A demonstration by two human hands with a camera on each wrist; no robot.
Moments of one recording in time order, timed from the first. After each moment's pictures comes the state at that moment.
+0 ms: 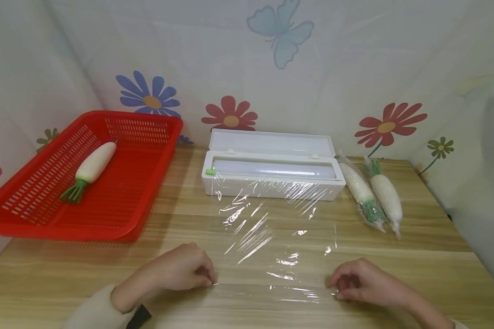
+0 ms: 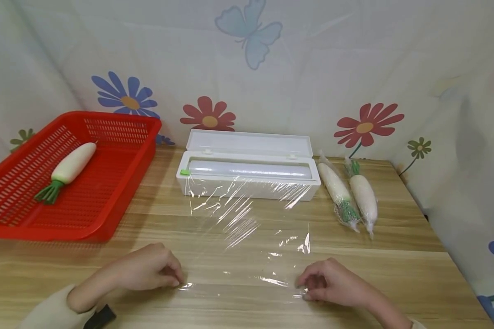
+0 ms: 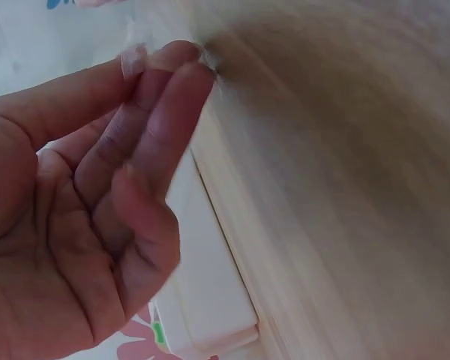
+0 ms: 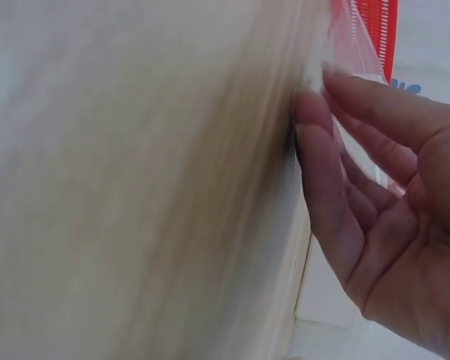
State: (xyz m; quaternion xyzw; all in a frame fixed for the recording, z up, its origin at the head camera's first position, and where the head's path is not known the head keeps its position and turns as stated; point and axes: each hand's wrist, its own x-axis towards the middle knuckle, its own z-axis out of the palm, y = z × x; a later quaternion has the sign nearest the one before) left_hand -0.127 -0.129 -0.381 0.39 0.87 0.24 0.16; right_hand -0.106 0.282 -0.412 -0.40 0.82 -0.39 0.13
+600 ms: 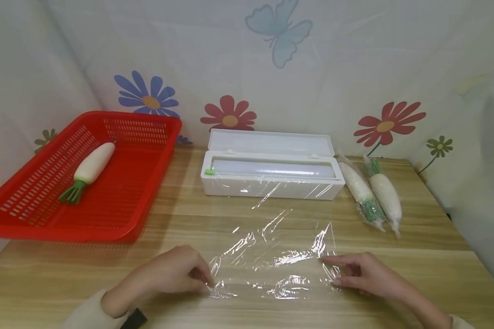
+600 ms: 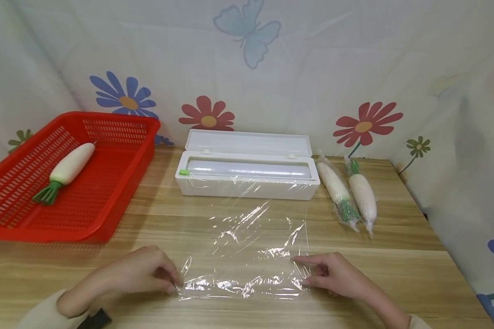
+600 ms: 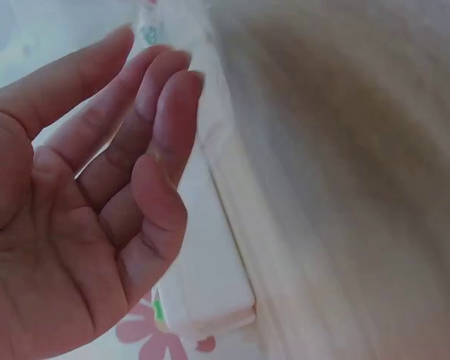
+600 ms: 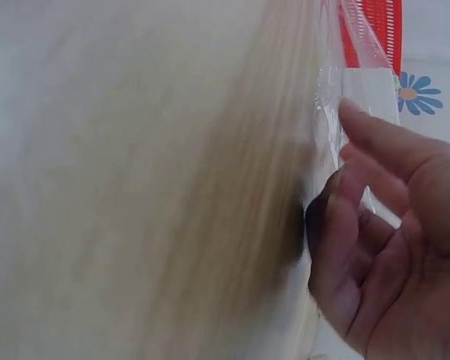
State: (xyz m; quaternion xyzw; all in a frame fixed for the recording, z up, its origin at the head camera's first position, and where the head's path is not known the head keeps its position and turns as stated) left_hand -0.123 -0.137 -0.379 0.37 0.86 0.28 0.19; right_hand -0.111 0.287 -0.414 -0.29 0.86 -0.39 0.13
